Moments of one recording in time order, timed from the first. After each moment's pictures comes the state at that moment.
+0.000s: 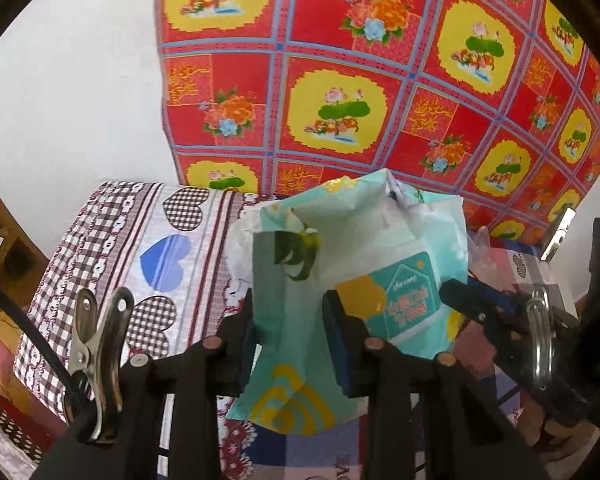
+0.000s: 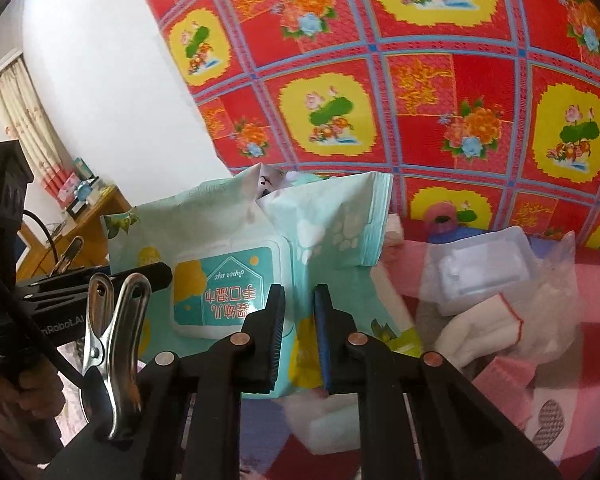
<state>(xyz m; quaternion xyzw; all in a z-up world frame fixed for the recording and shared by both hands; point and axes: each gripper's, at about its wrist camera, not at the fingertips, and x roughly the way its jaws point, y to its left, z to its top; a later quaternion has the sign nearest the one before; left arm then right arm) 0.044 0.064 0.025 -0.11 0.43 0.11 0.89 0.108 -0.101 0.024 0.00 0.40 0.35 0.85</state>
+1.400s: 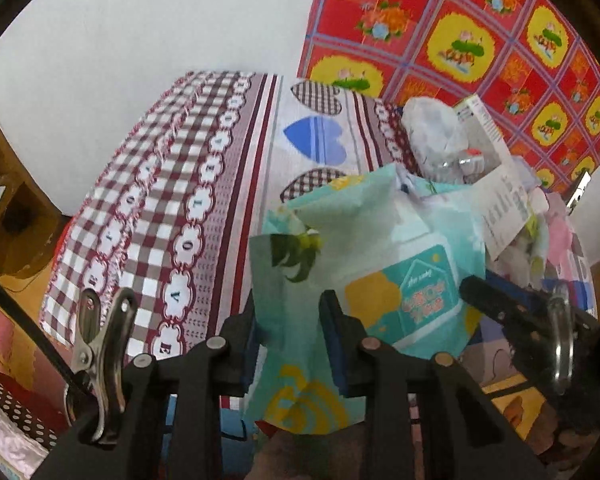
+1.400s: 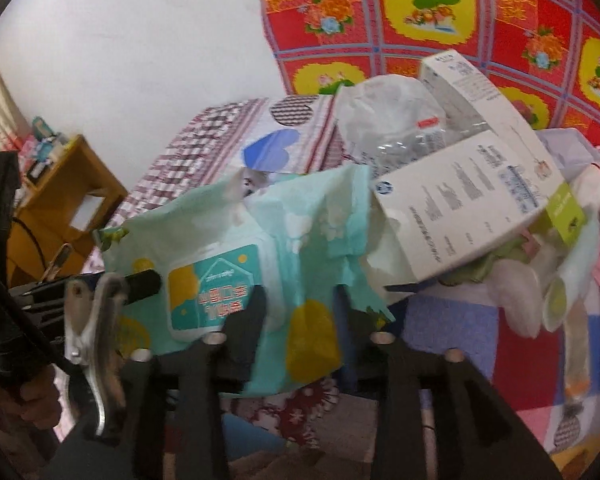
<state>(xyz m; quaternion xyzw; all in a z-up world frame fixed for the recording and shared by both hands) -0.081 0.221 -0.073 -0.14 0.50 0.09 0.85 0.003 0.042 -0.066 -0.05 0.48 0.25 0.84</state>
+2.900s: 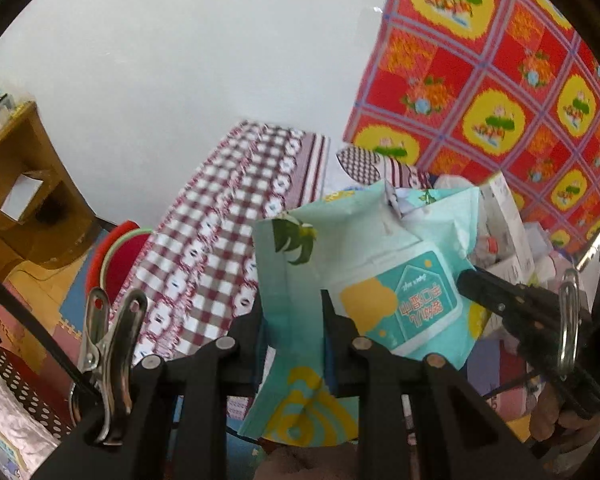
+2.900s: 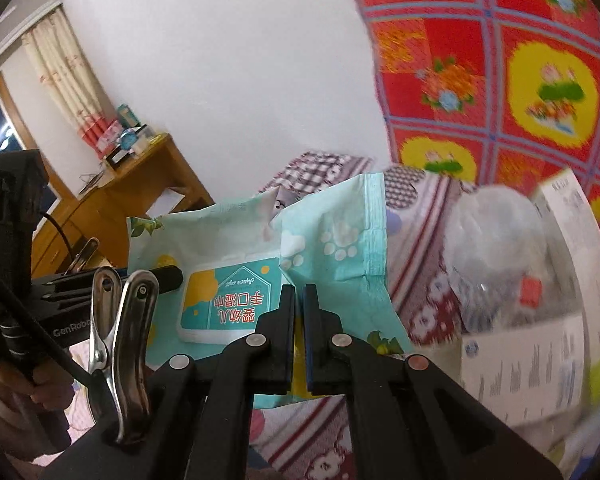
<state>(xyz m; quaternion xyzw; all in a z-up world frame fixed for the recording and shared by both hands) -0.076 0.264 -0.007 -0.16 0.45 0.16 0.86 0.044 0.098 -0.020 -0.05 0.42 0.44 0.79</state>
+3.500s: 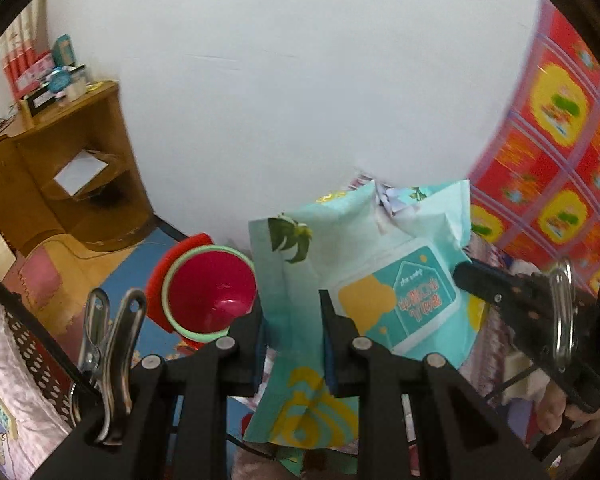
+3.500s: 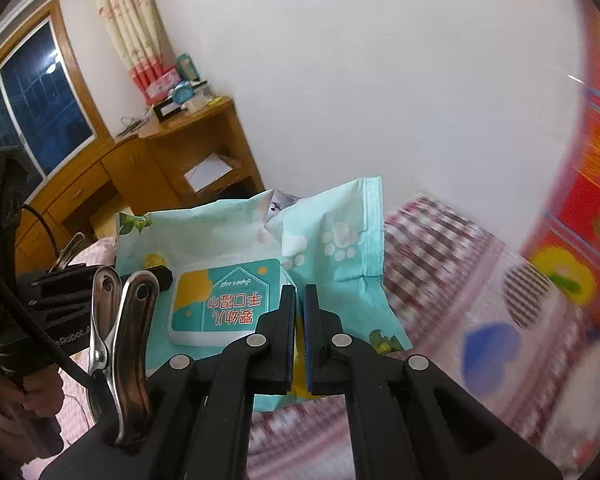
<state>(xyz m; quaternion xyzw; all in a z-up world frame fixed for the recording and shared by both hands) -0.132 0.384 0.009 -0.20 0.39 0.28 0.85 0.025 0.295 -0.013 -0.15 0.39 0.53 0.74</state>
